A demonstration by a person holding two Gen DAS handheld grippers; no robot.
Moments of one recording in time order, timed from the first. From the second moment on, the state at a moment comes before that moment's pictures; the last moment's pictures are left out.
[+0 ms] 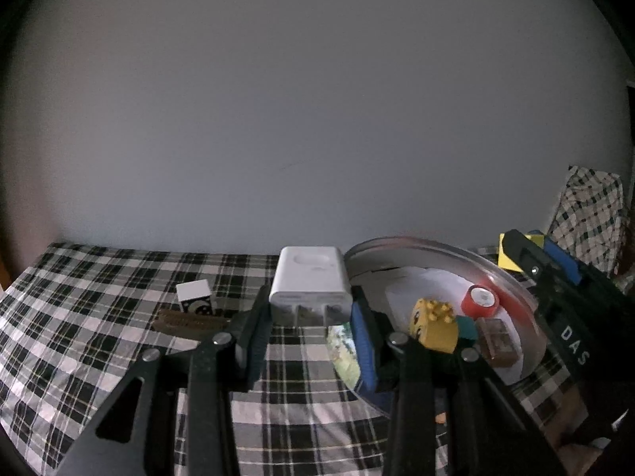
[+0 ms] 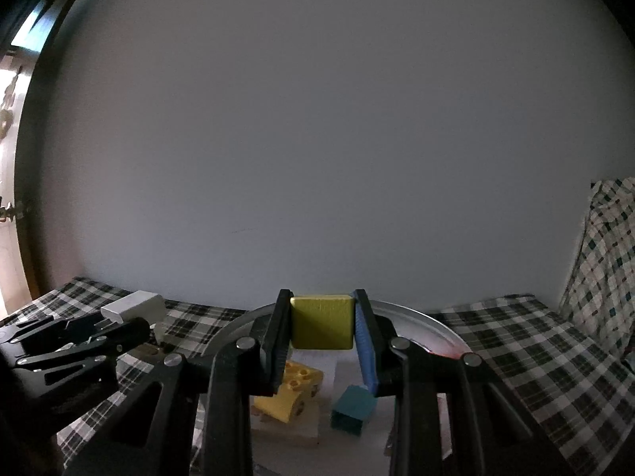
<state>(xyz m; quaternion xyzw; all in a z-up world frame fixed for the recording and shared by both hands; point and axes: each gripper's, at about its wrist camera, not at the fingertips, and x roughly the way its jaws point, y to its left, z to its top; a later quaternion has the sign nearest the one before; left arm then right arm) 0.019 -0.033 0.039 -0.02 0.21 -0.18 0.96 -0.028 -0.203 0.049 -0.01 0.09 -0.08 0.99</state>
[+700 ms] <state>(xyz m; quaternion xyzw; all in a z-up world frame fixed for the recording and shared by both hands) 0.019 -0.093 0.049 -0.01 0.20 -0.22 0.95 -0.034 -0.245 0.065 0.01 0.09 -0.14 0.99</state>
